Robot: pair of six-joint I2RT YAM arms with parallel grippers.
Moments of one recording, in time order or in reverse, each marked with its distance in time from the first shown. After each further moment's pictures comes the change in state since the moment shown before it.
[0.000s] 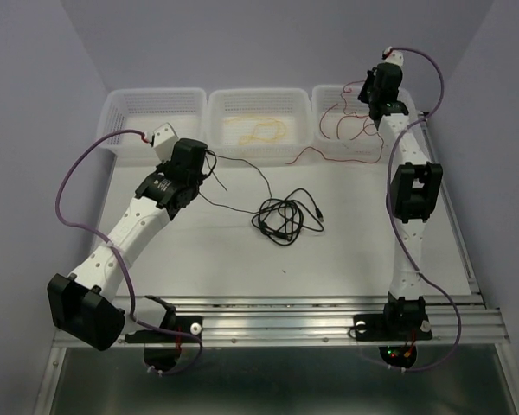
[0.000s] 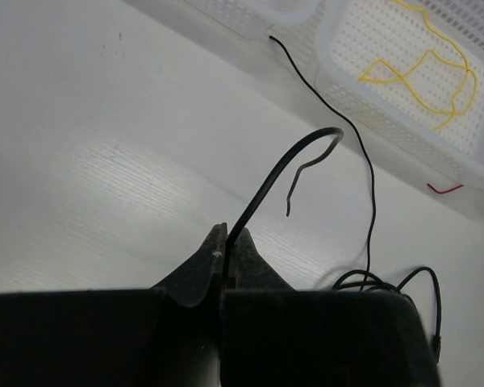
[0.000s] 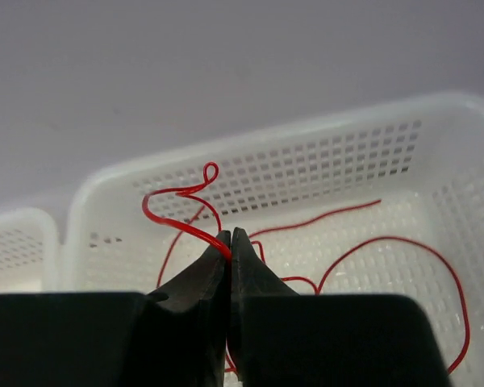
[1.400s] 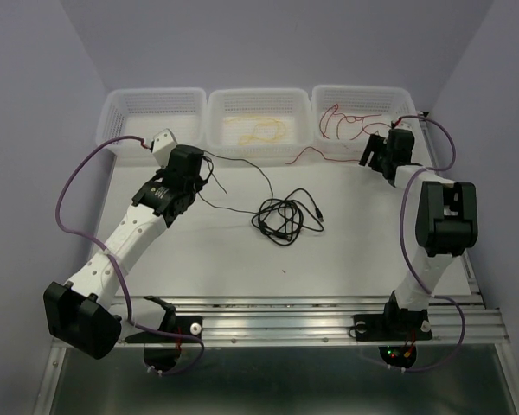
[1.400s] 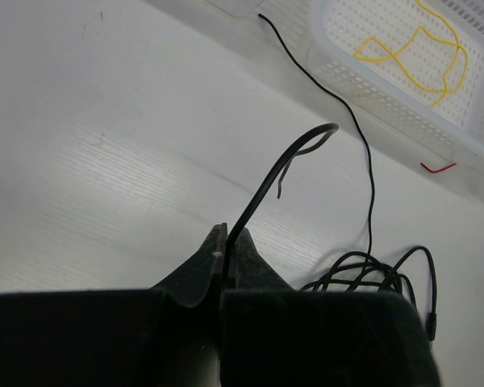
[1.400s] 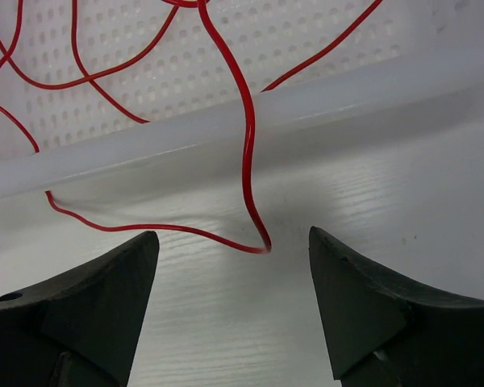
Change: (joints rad) left arm 0.006 -0.046 -0.071 0.039 0.066 0.012; right arm -0.085 -0.535 -1.187 0.259 -0.093 0.015
